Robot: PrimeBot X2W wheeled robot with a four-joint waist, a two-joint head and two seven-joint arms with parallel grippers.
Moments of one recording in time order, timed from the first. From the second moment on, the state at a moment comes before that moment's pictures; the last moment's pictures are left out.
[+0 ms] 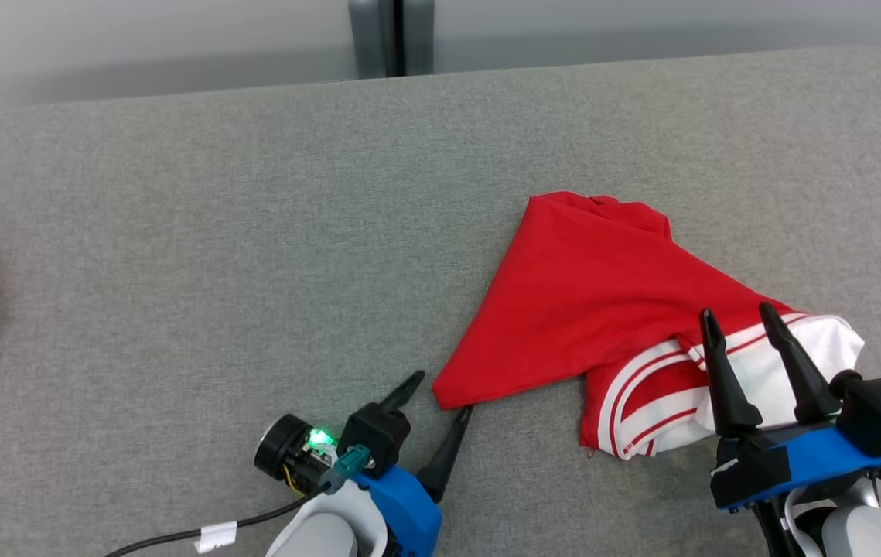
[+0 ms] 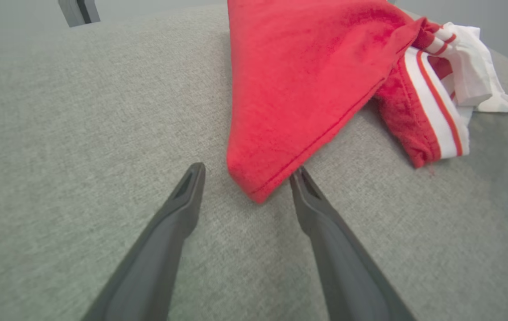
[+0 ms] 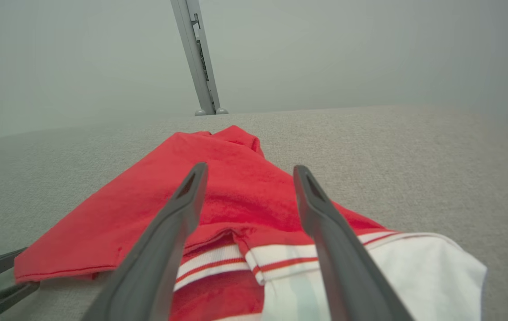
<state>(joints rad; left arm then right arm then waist) -0.30 0.09 -0.63 0.49 -0.24 -0.12 -0.13 -0.09 -0.08 0.00 0.04 0.21 0.13 -0.09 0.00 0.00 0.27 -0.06</state>
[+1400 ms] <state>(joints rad) -0.32 0.16 -0.66 0.41 -0.18 -0.06 -0.18 -0.10 -0.08 0.00 0.10 0.25 0.13 -0.11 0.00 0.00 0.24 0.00</state>
